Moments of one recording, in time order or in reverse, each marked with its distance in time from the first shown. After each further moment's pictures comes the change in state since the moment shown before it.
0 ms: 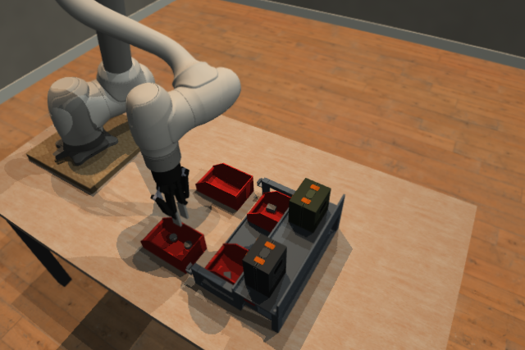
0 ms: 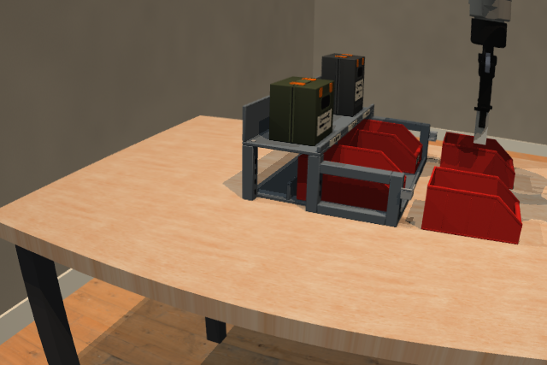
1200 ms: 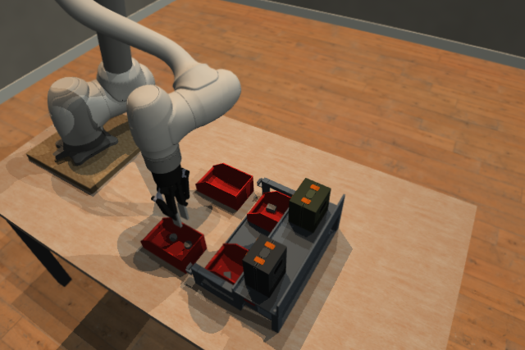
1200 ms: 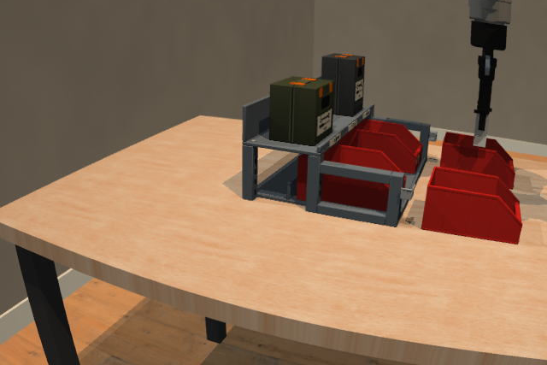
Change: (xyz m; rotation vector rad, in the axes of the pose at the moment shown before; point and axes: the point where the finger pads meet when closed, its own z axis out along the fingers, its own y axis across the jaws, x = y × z) arm 0.000 0.000 0.005 0.000 0.000 0.000
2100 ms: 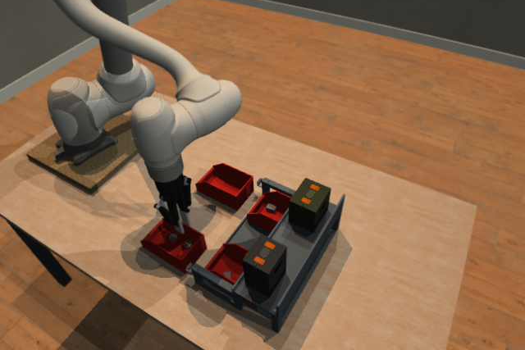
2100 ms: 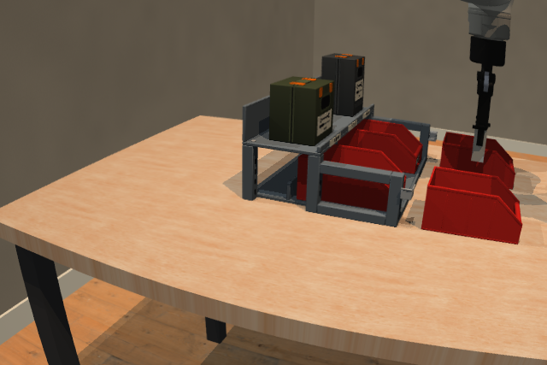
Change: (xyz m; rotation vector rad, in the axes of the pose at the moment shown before) arm 0.000 0.000 0.032 0.000 0.000 0.000
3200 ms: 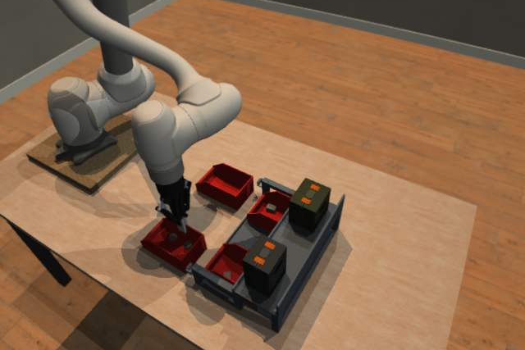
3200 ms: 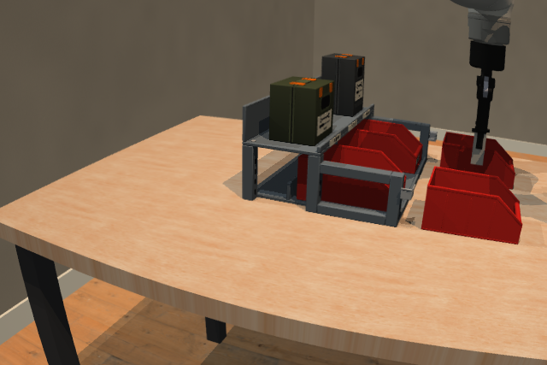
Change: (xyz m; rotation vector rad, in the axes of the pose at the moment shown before) arm 0.000 0.000 0.009 0.000 0.000 0.000
